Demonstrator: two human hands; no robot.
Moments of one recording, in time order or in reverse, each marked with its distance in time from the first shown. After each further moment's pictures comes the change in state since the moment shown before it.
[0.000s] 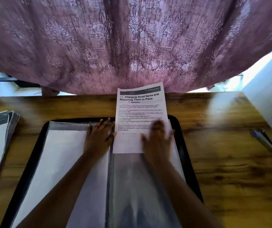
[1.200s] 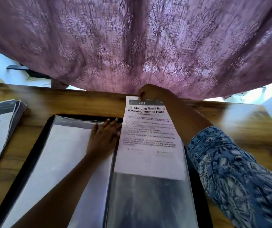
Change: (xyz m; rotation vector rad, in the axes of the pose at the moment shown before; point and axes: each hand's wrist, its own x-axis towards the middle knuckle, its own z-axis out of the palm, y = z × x) left_hand 0.000 0.001 0.008 -0.061 0.096 -0.035; right_hand 0.250 -0.049 -0.026 0.220 -0.640 -0.490
